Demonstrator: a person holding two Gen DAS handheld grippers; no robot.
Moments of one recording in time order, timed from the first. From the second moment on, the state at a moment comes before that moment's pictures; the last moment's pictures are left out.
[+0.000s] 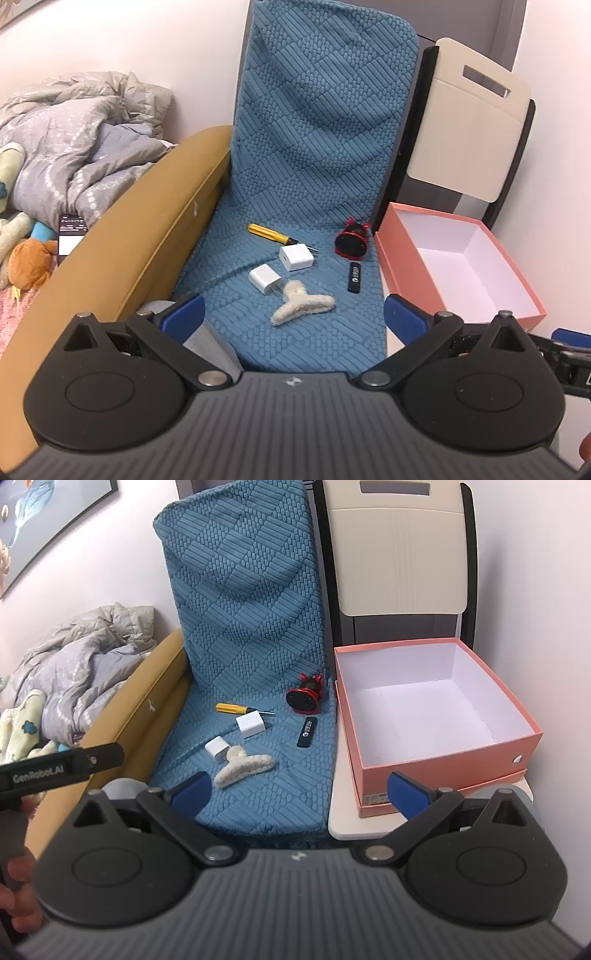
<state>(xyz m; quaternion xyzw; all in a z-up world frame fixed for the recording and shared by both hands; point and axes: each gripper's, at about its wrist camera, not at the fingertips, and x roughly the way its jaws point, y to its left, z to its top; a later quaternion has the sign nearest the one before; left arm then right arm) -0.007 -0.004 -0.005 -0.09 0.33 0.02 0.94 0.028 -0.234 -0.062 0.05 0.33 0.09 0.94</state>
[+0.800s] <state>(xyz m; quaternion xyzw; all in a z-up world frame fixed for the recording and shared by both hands) -0.011 -0.012 -0.021 -0.07 0.33 0.02 0.94 0.022 -0.240 -0.074 0.08 0.34 0.09 0.93</state>
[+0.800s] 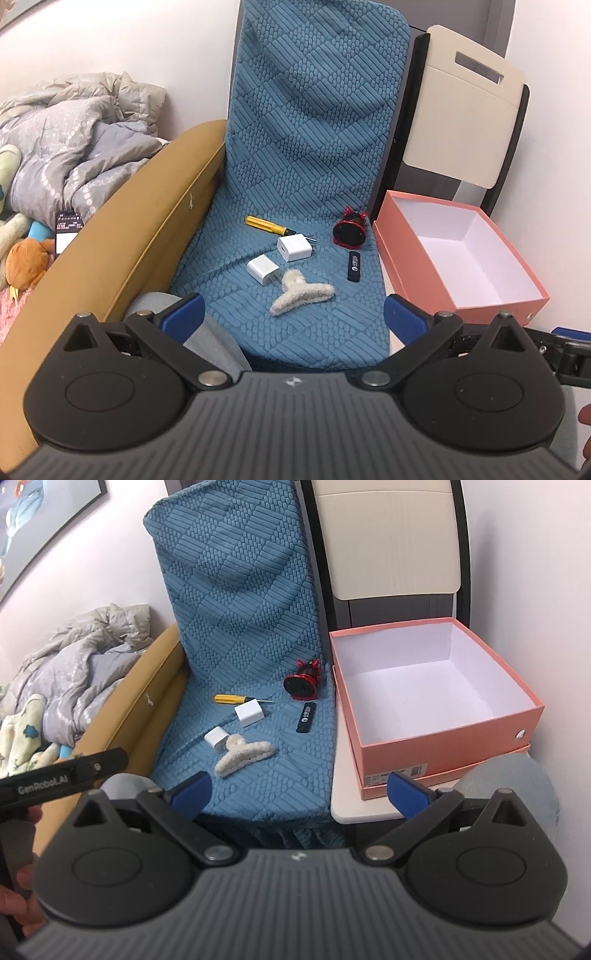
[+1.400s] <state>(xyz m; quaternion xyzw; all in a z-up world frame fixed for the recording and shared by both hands) -0.025 -0.012 -0.025 -0.10 0.31 0.00 0.95 0.017 -0.241 -0.077 0.07 0.33 0.10 0.93</state>
